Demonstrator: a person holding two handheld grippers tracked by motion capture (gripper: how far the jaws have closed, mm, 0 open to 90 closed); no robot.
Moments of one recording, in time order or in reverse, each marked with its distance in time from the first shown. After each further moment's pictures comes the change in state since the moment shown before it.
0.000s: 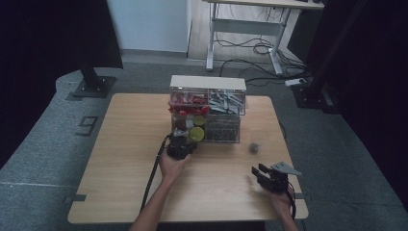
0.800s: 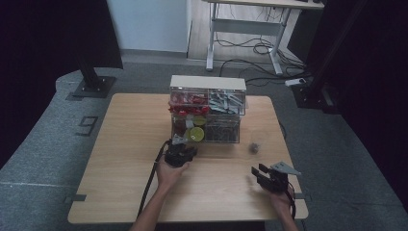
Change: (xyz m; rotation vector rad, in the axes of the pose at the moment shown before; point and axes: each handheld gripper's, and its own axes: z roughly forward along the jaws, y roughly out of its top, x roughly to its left) left arm -0.007 -0.023 -0.014 -0.014 -0.009 0.105; right arm 0.000 0.000 0.000 0.005 -0.005 -0.003
